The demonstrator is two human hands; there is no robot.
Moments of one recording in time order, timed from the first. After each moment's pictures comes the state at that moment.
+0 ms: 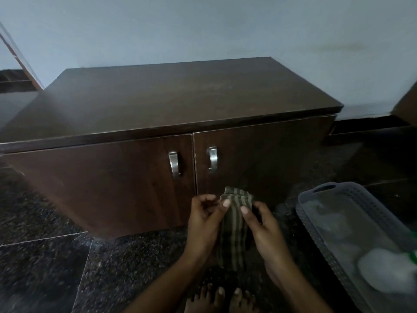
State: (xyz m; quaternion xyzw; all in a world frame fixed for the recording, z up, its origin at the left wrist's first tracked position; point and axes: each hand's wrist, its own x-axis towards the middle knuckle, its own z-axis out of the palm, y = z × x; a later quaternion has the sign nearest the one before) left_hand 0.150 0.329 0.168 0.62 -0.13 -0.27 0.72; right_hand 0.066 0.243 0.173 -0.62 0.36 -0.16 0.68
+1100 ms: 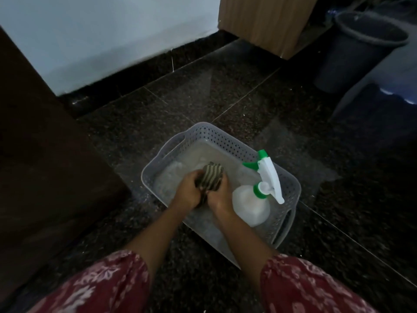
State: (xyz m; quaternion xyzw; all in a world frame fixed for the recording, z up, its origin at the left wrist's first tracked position) left_hand 0.026 -0.013 -0.022 0.71 -0.51 -0.39 0.28; right_hand -0.056 -0.021 -0.012 -0.47 0.69 -0.24 0.50
